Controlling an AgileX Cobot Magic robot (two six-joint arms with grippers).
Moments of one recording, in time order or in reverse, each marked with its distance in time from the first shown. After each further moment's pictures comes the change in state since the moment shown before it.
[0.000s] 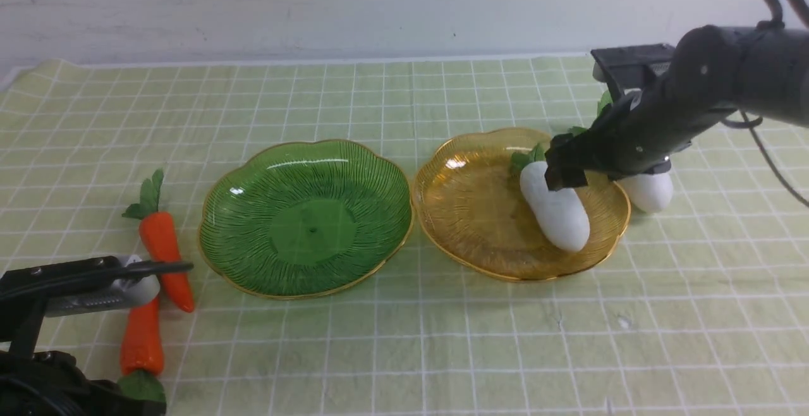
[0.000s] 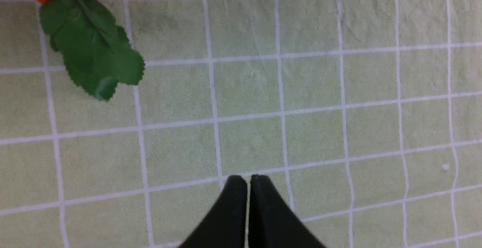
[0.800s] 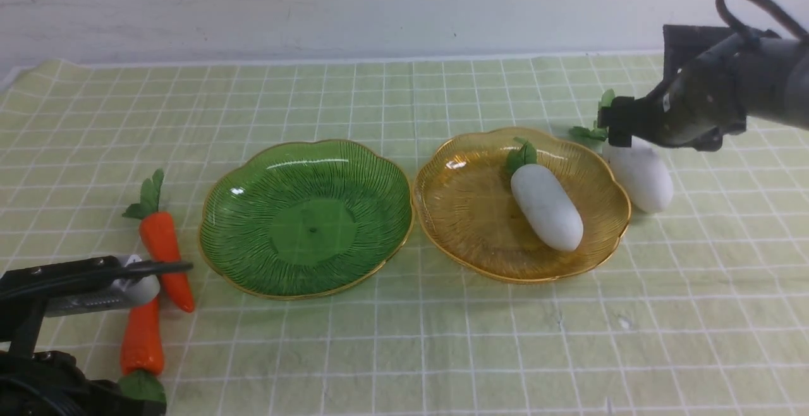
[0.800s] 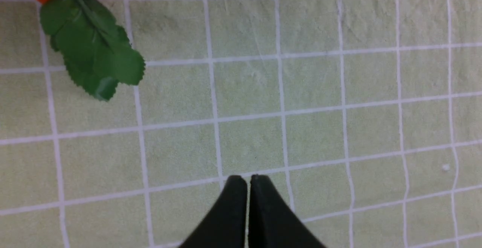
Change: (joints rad) right arm -0.092 0.155 -0.073 -0.535 -0.173 0.679; left arm 0.000 0.000 0.000 0.000 0.000 0.000
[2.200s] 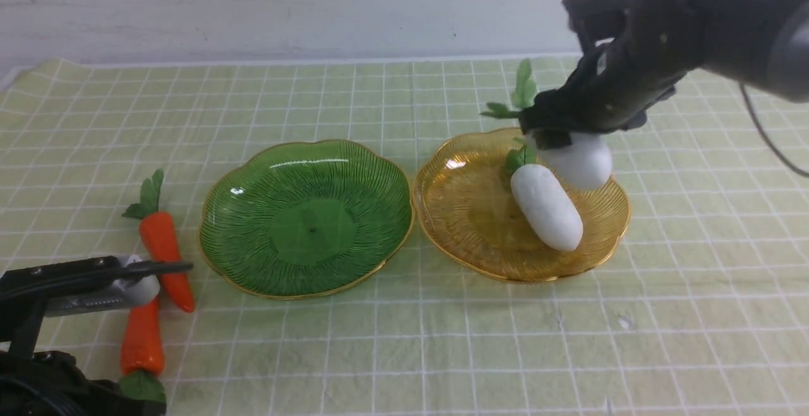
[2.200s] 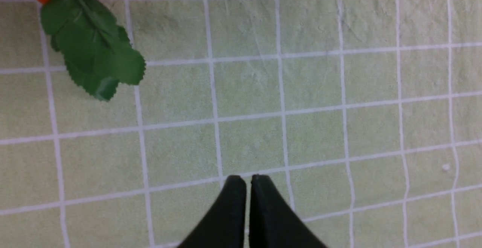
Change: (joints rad) right arm 0.207 -0.140 -0.074 0.324 0.272 -0.490; left arm 0.000 0.000 0.000 0.001 -0.001 0.000
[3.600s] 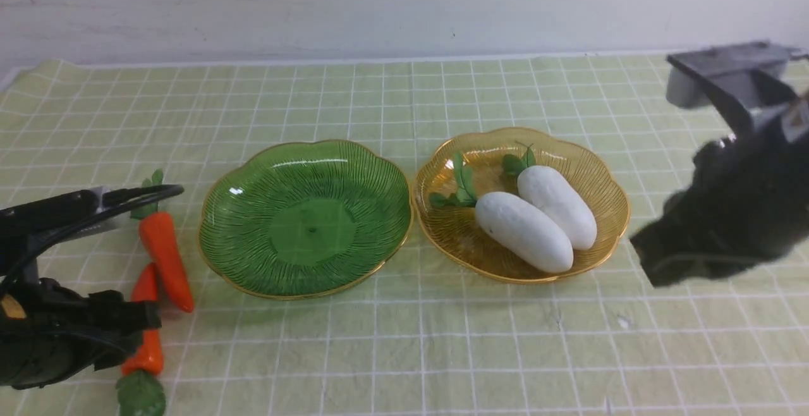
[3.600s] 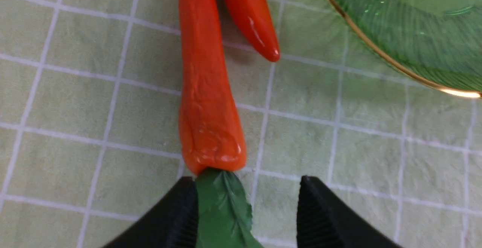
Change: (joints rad) right arm 0.048 -0.678 0.485 0.277 0.421 -0.151; left arm 0.000 0.231 -0.004 0.320 -0.444 -0.403
